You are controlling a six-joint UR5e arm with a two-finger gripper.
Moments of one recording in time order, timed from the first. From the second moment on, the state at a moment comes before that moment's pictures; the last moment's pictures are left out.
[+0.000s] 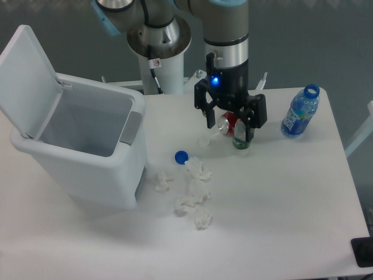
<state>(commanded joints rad) 2.55 -1.65 -1.61 -1.03 1.47 1.15</state>
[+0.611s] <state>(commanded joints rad) 2.54 -1.70 -1.62 -1.03 1.47 1.15</state>
